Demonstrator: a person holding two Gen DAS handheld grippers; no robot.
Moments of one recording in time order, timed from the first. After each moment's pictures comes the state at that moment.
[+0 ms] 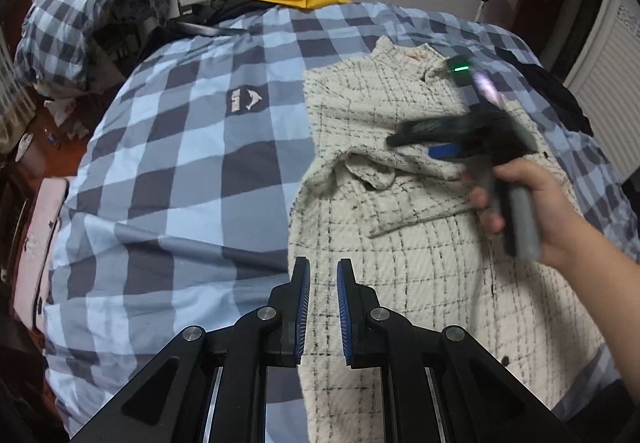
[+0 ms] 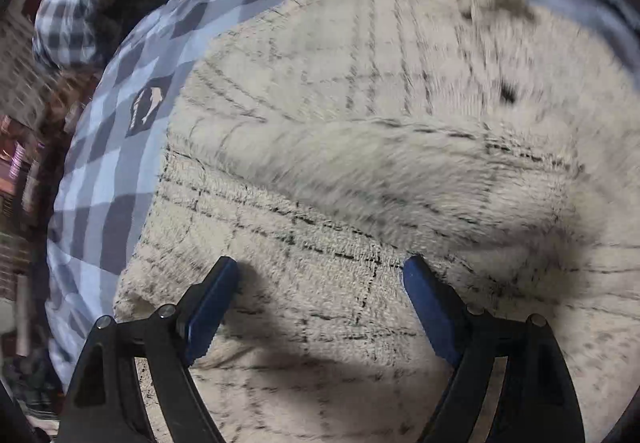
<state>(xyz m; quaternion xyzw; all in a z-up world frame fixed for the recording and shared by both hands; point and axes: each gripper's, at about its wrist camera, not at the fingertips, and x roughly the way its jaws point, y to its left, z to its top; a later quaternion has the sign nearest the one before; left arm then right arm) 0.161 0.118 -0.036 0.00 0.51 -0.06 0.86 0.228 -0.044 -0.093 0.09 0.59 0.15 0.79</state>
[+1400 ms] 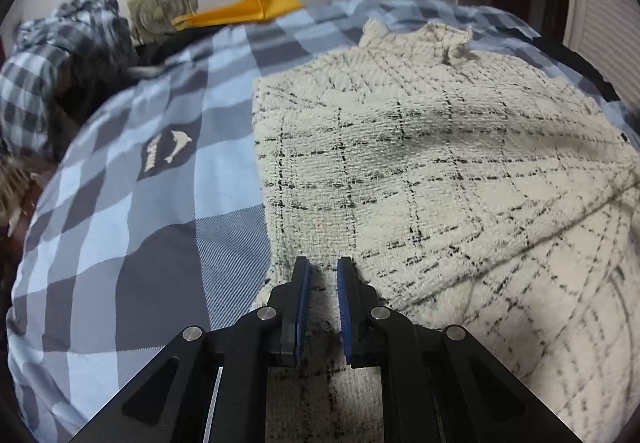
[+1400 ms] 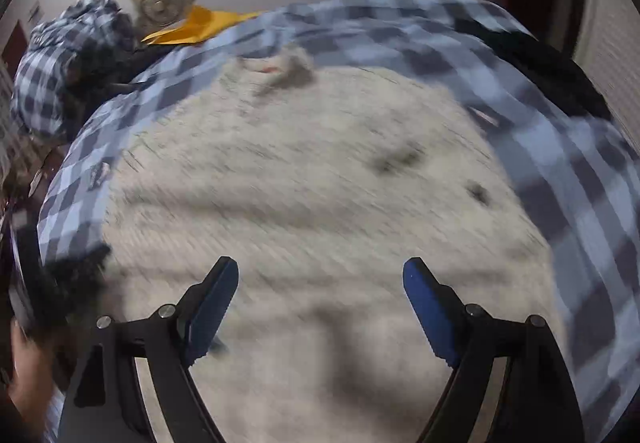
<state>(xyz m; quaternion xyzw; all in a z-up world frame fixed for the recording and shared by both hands) 0.288 0.066 -0.174 0.09 0.41 -0.08 0.90 0.160 -0.167 -0.017 0.06 0.47 0.02 0.88</state>
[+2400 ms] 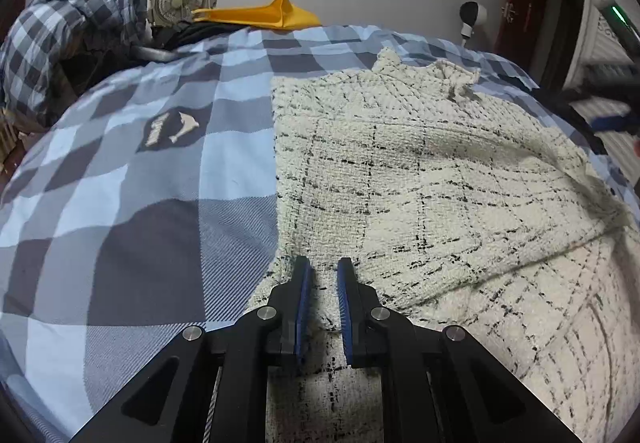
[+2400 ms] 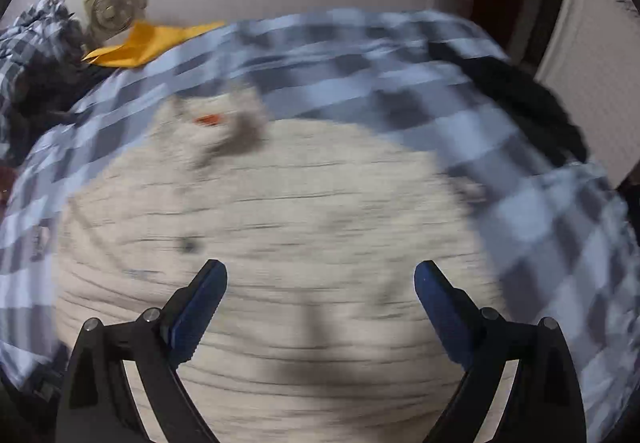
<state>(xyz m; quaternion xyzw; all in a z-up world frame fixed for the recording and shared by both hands) 0.289 0.091 -0.178 0.00 0.39 -0.10 0.92 0.223 -0.174 0.005 0.04 0.48 -0.07 0.88</state>
